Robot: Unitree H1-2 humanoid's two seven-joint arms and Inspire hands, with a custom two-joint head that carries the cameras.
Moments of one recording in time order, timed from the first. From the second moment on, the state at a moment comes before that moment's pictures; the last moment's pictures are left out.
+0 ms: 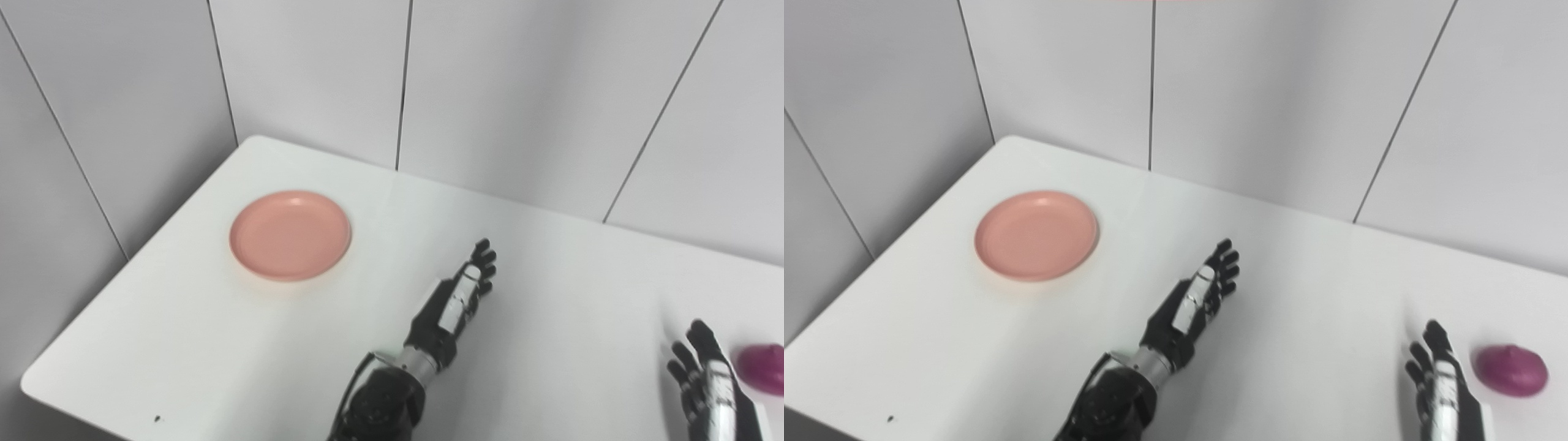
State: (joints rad) left arm -0.23 -0.18 -0.13 0.18 -0.12 0.01 -0.06; right arm -0.03 -0.05 -0.11 -0.29 0.07 0.31 -0.03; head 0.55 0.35
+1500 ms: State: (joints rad) left arm -0.24 -0.15 -0.10 0.03 -0.11 0.10 -0.05; right arm -0.03 -0.05 -0.10 -0.26 0.06 0.30 -0.03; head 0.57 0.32
